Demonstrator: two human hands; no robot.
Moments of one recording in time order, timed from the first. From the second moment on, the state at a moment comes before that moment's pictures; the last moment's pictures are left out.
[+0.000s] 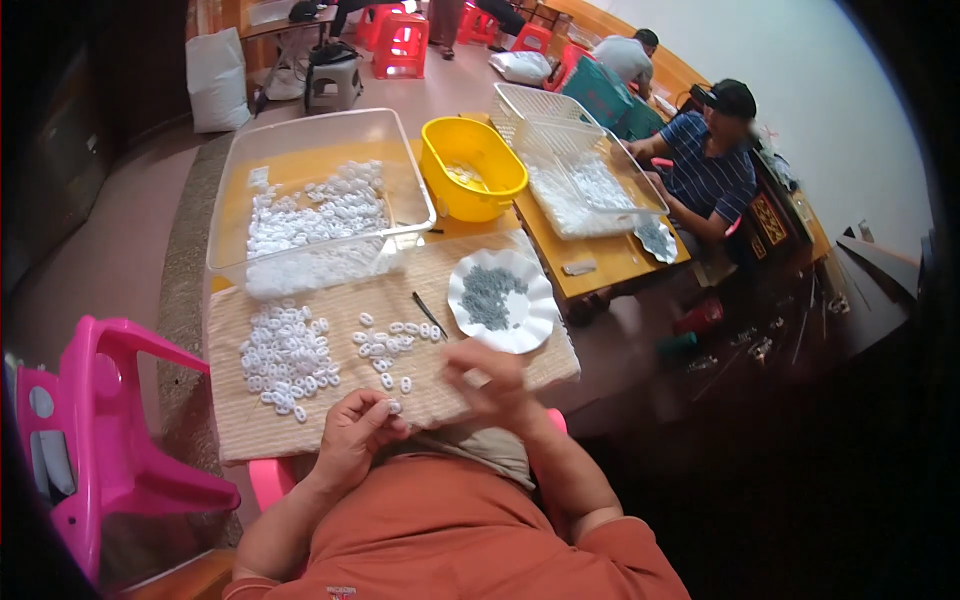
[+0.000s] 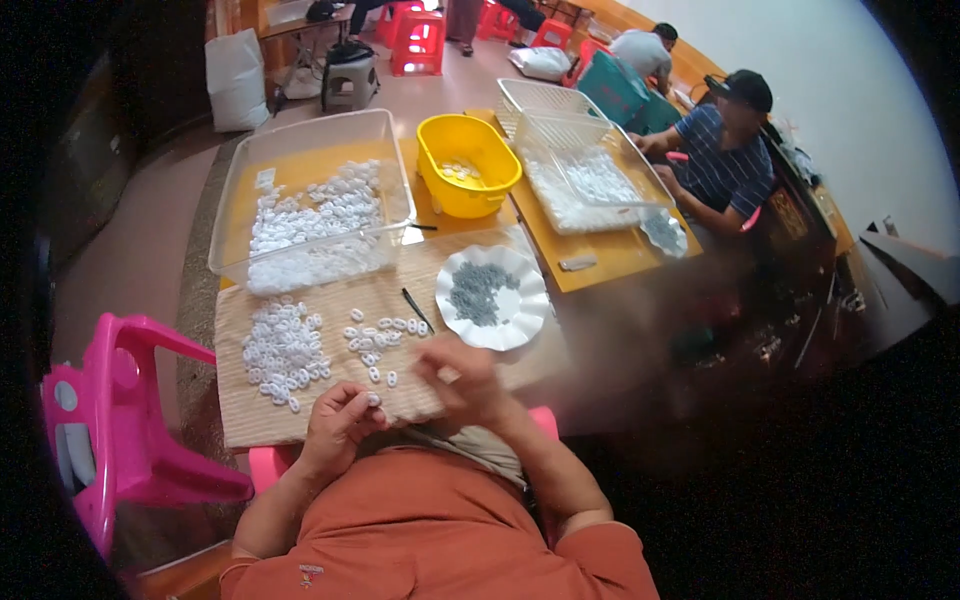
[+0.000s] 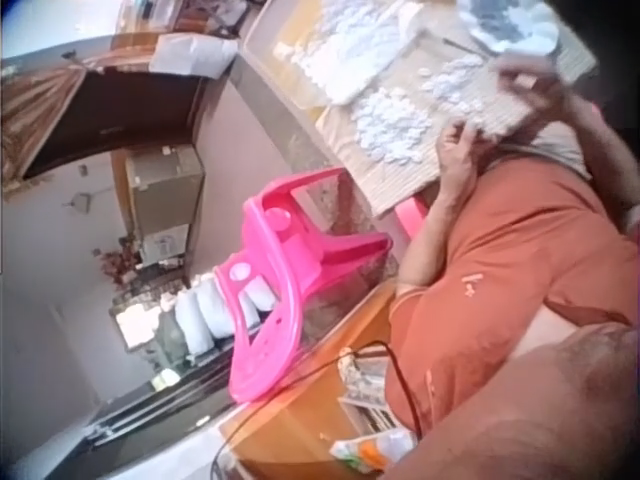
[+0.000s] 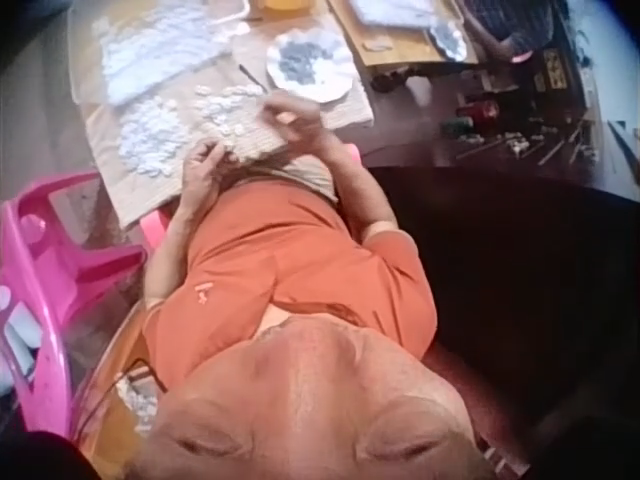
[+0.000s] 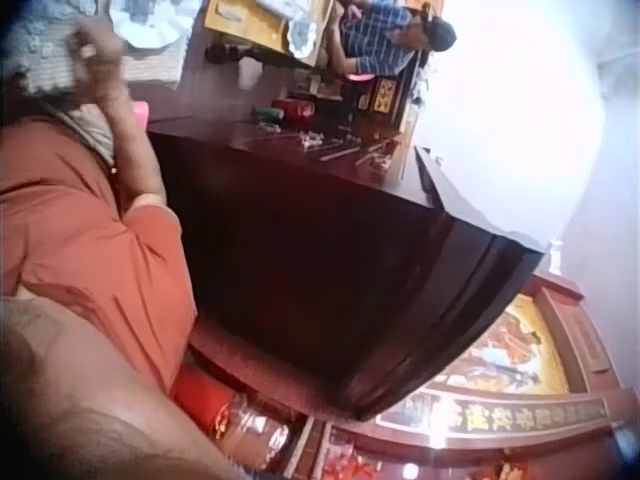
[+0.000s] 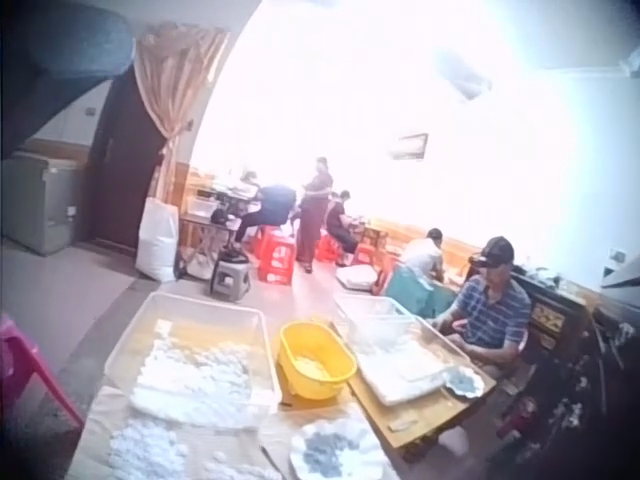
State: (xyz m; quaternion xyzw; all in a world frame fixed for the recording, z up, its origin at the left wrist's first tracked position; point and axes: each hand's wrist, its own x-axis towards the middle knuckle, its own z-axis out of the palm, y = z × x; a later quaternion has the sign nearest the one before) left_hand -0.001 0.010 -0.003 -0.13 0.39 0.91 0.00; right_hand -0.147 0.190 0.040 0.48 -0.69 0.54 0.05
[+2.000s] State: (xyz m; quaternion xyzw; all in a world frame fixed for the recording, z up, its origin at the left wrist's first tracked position) left_hand 0.007 0.018 0.009 -0.09 0.52 0.84 -0.10; right_hand -0.104 0.167 0.051 0.34 -0.64 0.60 -0.33
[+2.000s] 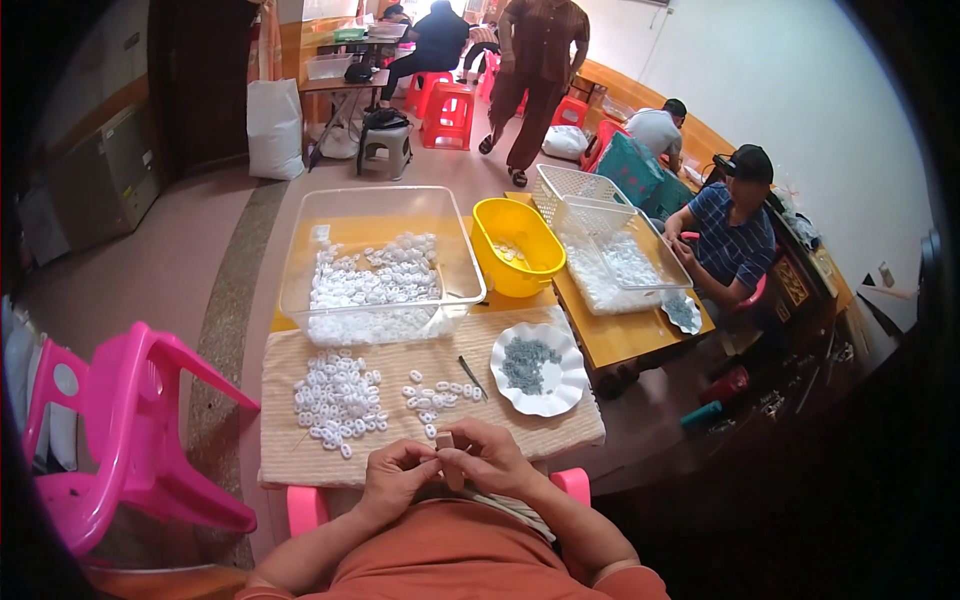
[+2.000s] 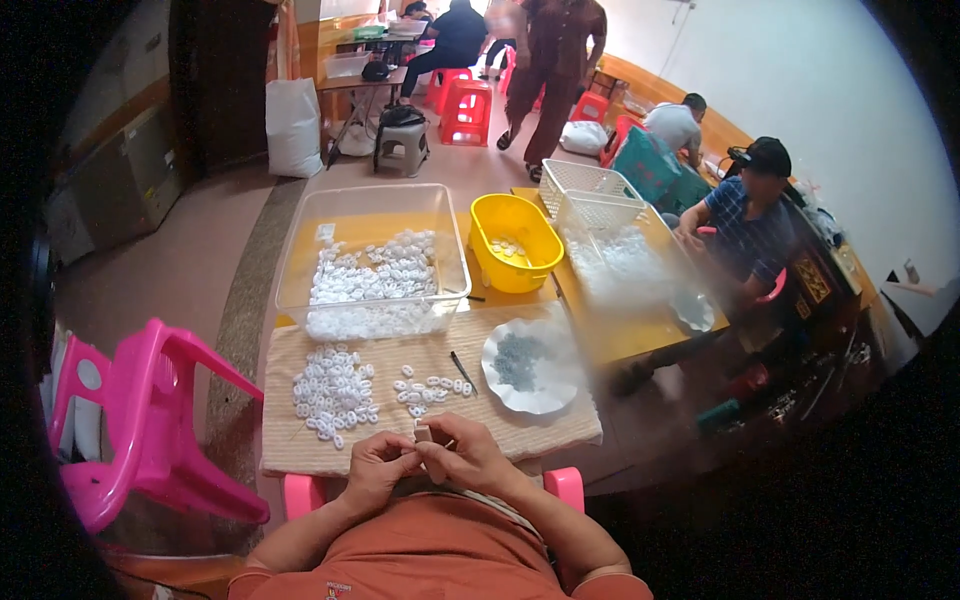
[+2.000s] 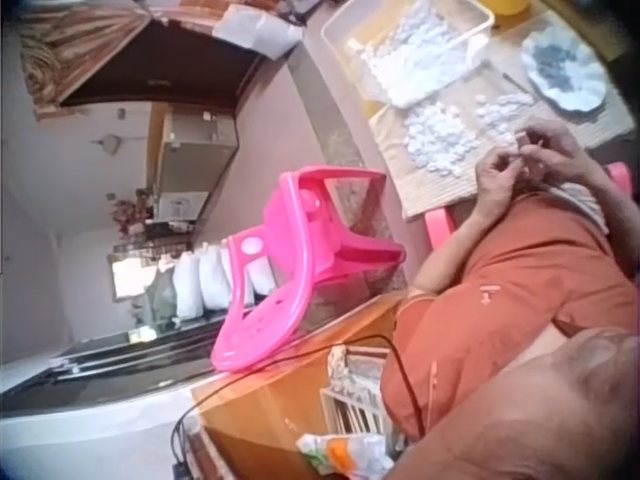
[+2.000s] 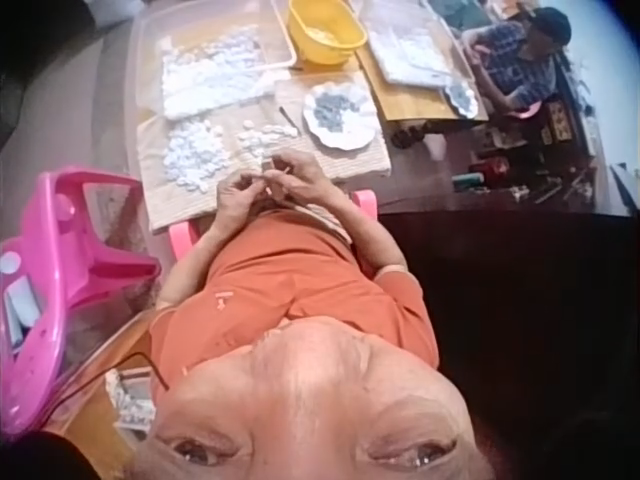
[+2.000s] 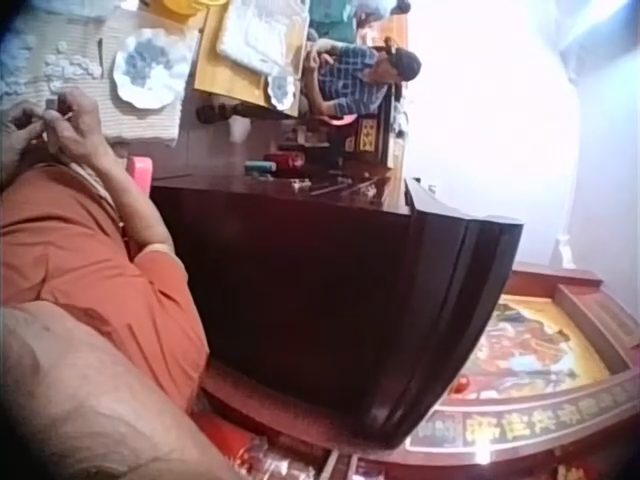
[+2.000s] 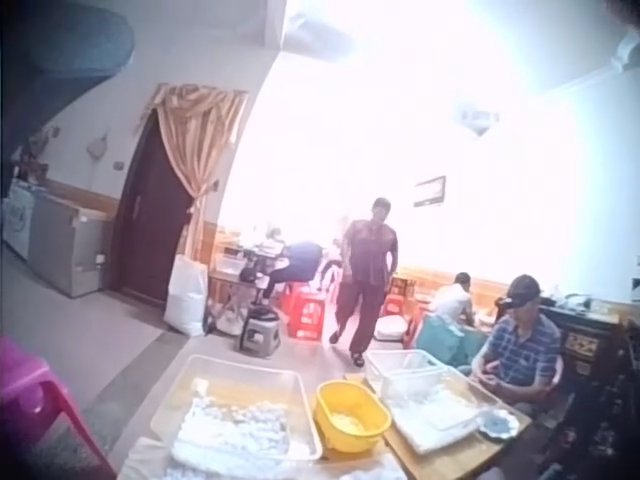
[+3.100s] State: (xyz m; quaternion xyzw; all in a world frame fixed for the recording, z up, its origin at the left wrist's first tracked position) left_hand 0.032 -0.040 0.089 0.06 0.81 0.59 0.01; right_hand -0.105 0.169 0.124 0.61 -0.71 0.20 -0.30
